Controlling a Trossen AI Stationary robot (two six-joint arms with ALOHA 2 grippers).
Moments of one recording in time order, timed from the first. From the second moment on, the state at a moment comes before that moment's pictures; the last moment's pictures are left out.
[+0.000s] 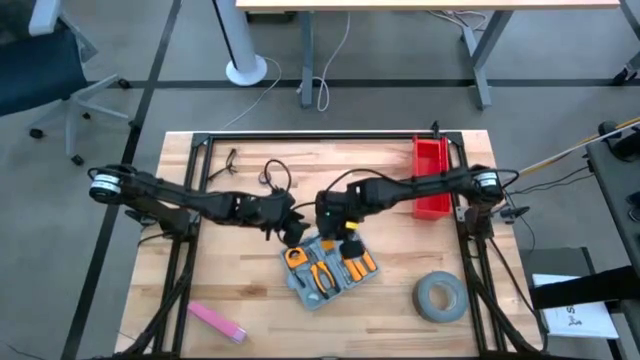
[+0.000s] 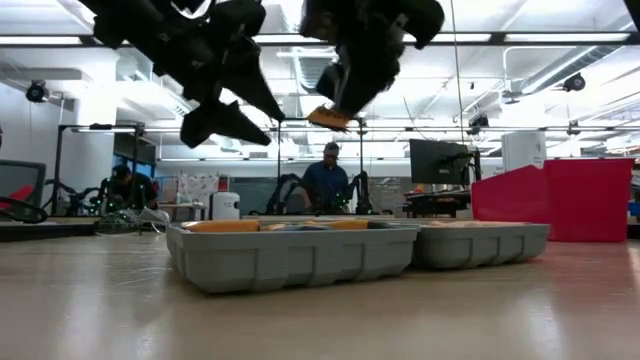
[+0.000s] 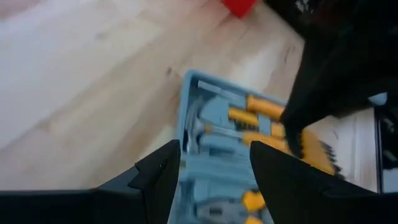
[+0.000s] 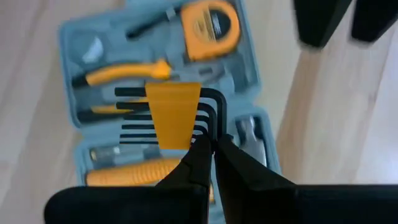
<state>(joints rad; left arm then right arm) -0.10 1.36 0.76 -0.03 -0.20 -0.76 0.04 1.88 1.60 -0.84 -0.19 -0.23</state>
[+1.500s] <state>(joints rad) -0.57 1.32 0.76 -0.57 -0.50 -1.45 0.20 2.20 1.77 -0.58 -0.21 -0.19</state>
